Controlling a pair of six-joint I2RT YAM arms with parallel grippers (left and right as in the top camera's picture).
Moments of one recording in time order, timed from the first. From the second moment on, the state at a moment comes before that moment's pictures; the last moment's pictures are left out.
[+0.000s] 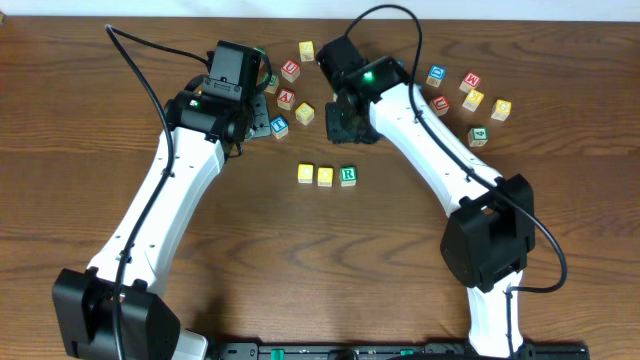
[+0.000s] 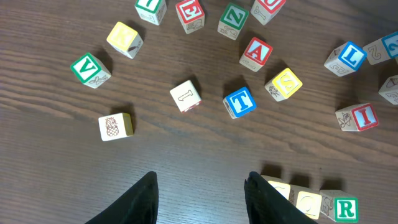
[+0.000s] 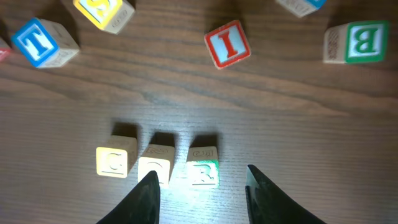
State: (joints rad) left arm -0.28 1.63 1.45 -0.87 -0.17 -0.38; right arm 0.54 2.14 1.99 -1.17 0.06 0.48
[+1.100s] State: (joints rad) left arm -0.28 1.63 1.45 -0.87 -0.17 -0.38; right arm 0.33 2.14 2.11 -1.24 0.06 0.44
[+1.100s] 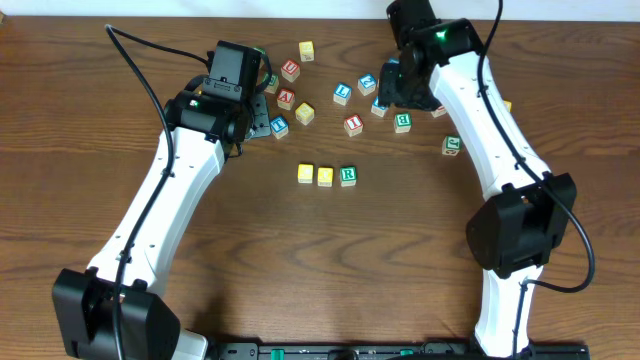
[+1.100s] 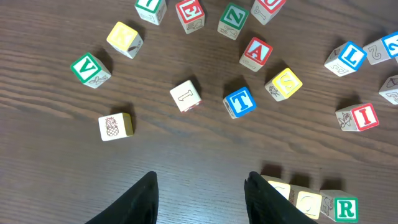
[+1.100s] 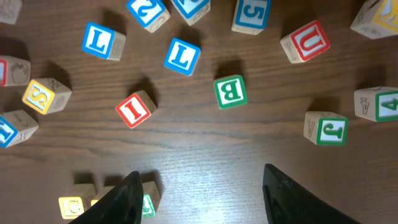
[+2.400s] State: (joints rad) left arm -0.28 1.63 1.45 -0.87 -0.17 -0.38; right arm 0.32 2.30 2.11 -0.94 0.07 0.44
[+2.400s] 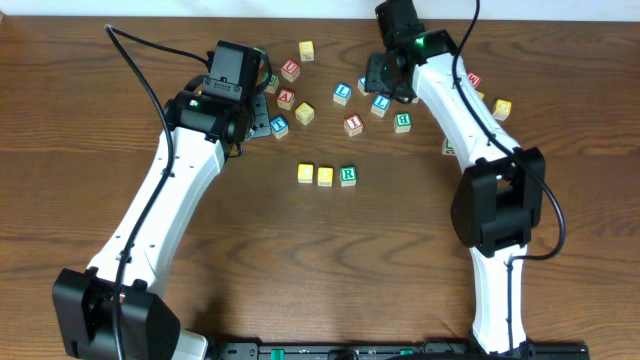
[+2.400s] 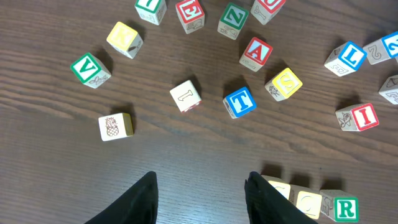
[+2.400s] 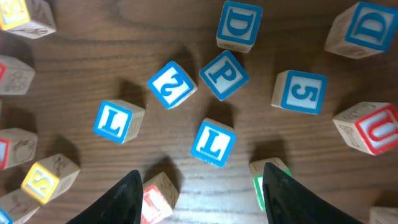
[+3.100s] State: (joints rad) left arm -0.28 1.63 1.45 -0.87 -0.17 -0.38; right arm 0.32 2.40 2.11 -0.91 0.10 0.54
